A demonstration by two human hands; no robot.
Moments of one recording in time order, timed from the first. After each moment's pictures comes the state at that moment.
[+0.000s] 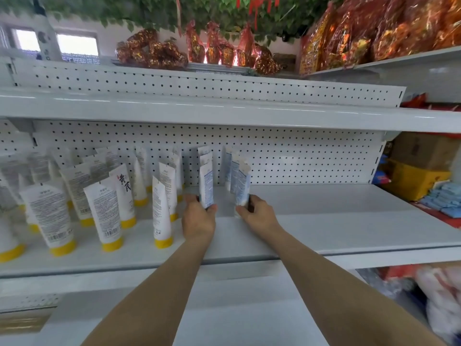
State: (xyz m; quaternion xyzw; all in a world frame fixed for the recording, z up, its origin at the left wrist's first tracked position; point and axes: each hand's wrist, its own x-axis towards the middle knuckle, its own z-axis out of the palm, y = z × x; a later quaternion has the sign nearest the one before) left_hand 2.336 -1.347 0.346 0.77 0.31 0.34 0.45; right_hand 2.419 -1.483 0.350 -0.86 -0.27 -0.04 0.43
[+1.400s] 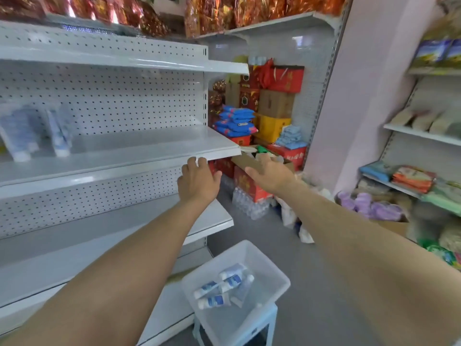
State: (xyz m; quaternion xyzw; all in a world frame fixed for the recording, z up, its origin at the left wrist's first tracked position) left_hand 2.244 -1.850 0.357 0.95 0.07 0.24 0.20; right_hand 2.266 -2.042 0.385 -0.97 -0.08 -0.12 0.18
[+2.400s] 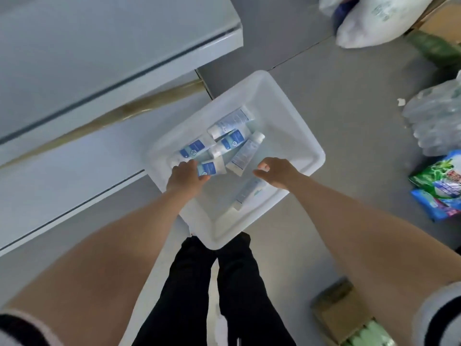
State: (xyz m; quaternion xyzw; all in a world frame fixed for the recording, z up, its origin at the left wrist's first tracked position) left_hand 2.369 -1.842 -0.180 0.90 0.12 -0.36 0.22; right_hand 2.405 -2.091 -0.136 -0.87 0.06 0.46 0.14
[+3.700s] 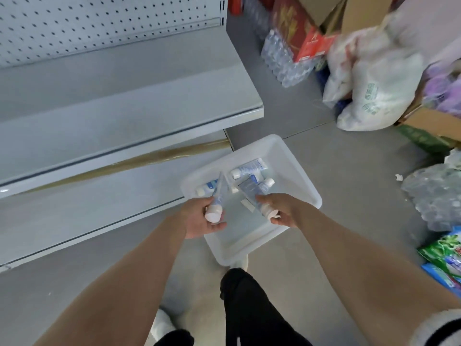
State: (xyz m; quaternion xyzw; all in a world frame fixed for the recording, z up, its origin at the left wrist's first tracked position) left_hand 2.310 -1.819 -0.046 0.34 0.44 -0.35 0.75; right_hand 2.377 -2.067 -0.046 -0.67 0.29 0.49 0.49
